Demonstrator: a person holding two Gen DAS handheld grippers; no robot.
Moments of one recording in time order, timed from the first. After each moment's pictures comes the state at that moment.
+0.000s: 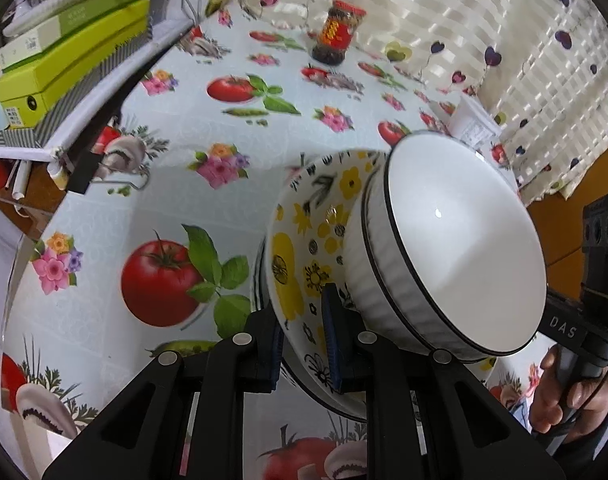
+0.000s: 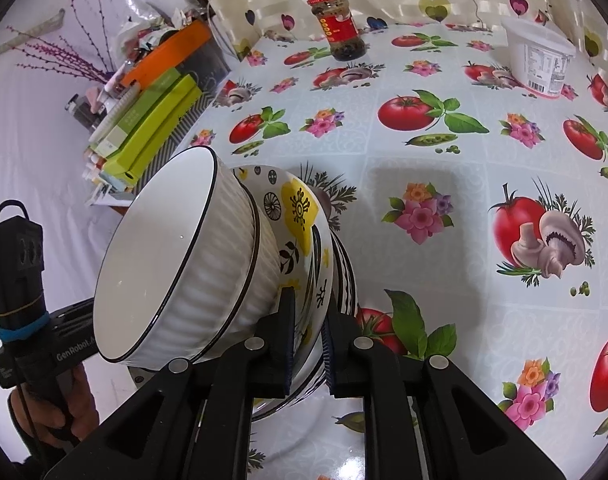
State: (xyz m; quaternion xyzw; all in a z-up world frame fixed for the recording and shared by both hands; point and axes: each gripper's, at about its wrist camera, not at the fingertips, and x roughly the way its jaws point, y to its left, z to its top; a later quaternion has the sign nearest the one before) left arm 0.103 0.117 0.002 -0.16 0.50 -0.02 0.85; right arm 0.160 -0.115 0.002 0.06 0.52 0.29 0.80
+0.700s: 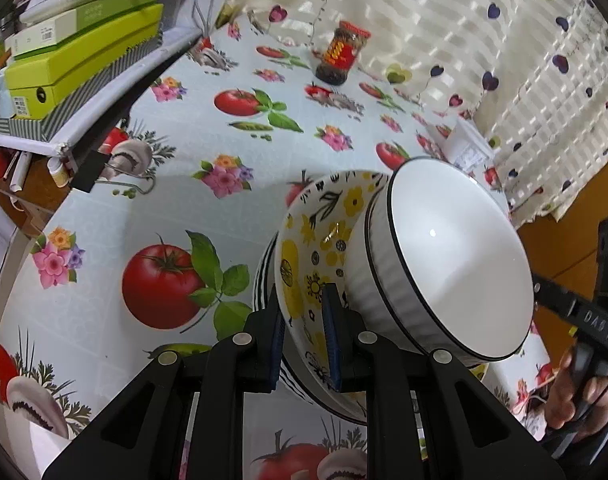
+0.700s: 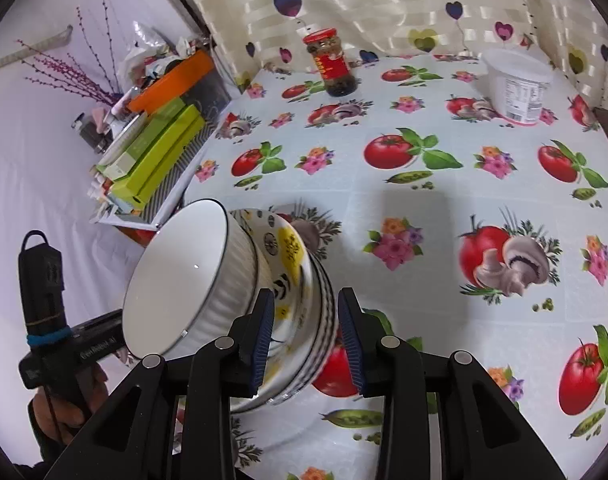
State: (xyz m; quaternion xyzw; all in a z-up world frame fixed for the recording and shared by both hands) left arm 0.094 0.126 0.005 -0.19 0.47 -0.02 0.86; right arm 0.154 -0.143 0.036 0.07 0.48 0.28 0.83
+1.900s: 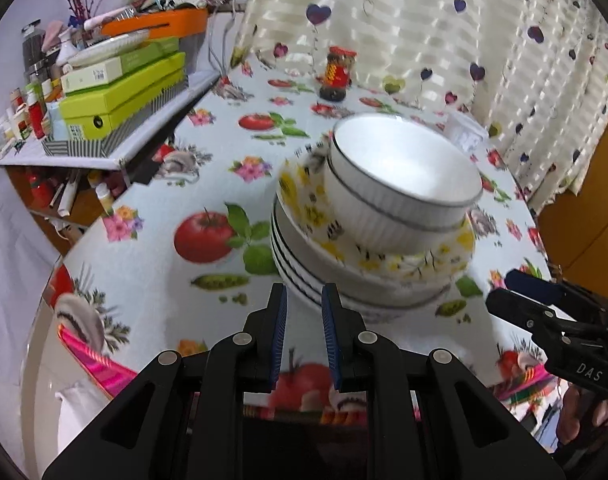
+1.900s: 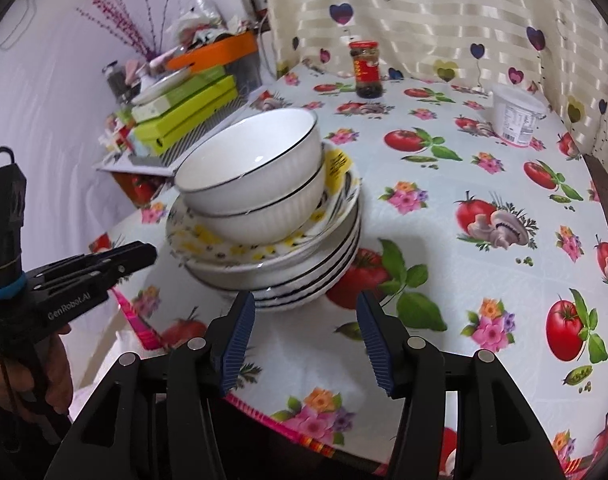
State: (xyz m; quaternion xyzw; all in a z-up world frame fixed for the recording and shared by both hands) left arm 0.002 0.083 0.020 -0.11 0.43 0.04 0.90; right arm 0.043 -0.134 0.029 -0.03 0.43 0.30 0.85
